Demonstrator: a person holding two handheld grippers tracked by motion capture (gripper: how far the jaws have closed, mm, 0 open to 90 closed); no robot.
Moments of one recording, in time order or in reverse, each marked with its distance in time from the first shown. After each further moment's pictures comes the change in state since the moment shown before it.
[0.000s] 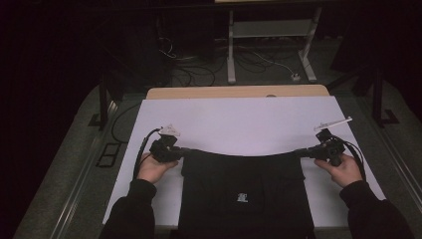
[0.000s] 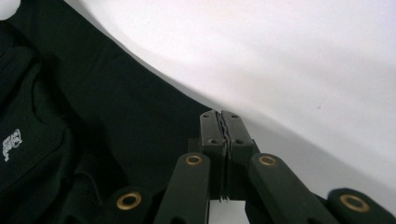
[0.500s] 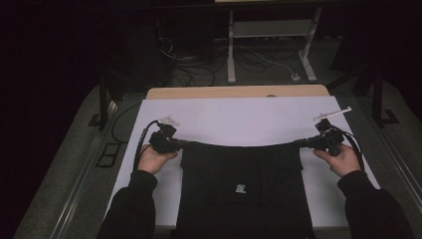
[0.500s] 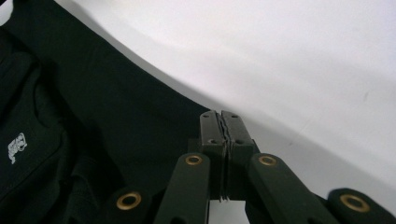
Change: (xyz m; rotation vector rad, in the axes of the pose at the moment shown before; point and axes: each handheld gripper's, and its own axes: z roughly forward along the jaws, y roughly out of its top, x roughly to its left) left arm 0.015 0.019 -0.002 0.016 0.019 -0.041; right arm -0.007 0.025 -0.003 -0.015 -0.032 -0.009
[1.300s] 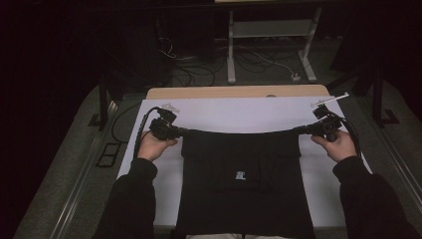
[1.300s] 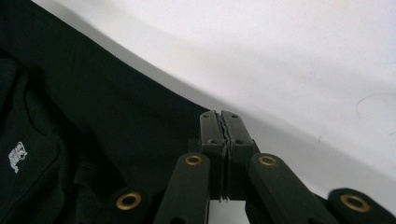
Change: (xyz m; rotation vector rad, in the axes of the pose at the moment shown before) left arm 0.018 0.033 -0.003 -0.001 0.014 -0.003; right arm -0.011 0.037 -0.001 -0.008 -0.062 0.019
